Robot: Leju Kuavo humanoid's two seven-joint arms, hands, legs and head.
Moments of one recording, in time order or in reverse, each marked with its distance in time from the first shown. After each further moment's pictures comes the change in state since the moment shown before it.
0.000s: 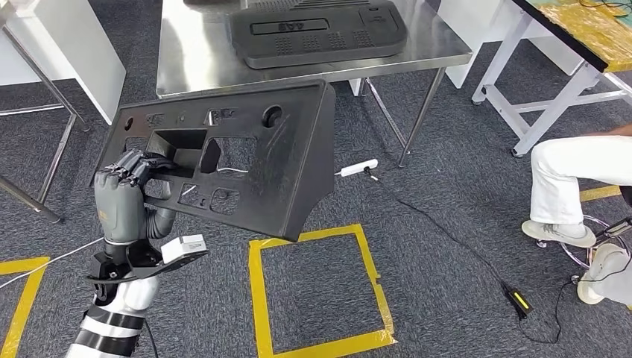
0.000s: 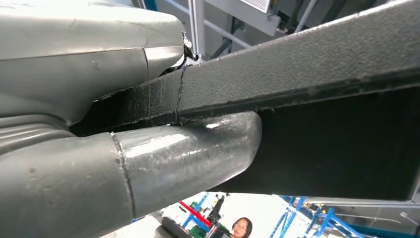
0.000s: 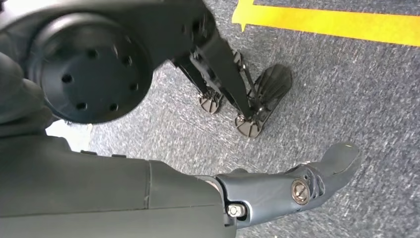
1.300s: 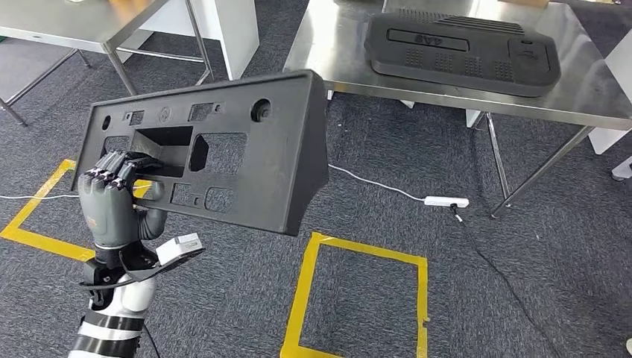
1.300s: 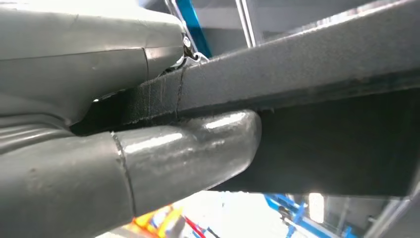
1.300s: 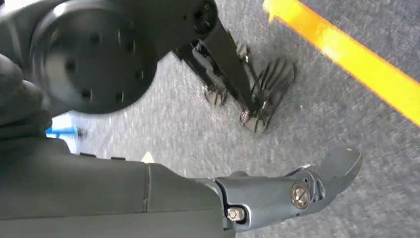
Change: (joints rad) left arm 0.027 -0.054 0.072 -0.032 -0.078 0.034 -0.039; right arm 0.007 0.006 0.000 0.000 -0.010 -0.008 0.013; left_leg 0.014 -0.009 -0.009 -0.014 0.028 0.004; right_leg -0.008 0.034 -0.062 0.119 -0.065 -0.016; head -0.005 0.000
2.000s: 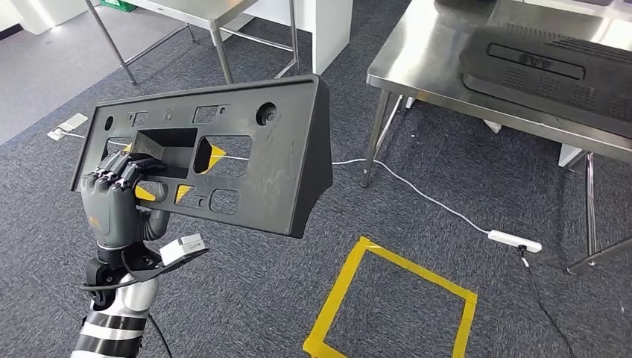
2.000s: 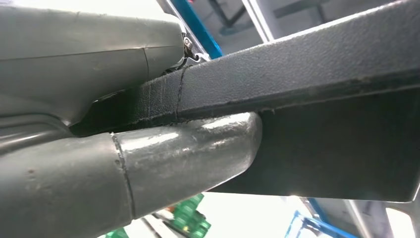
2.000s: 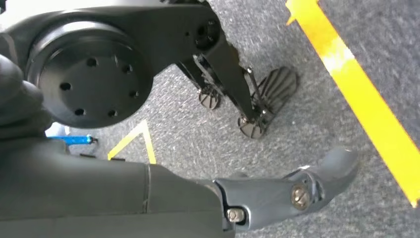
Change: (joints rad) left arm 0.004 -0.012 0.017 -0.001 -0.015 0.000 -0.011; right arm -0.002 0.001 0.001 0.000 0.004 -0.008 0.003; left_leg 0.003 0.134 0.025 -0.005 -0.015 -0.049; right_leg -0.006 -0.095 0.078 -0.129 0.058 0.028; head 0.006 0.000
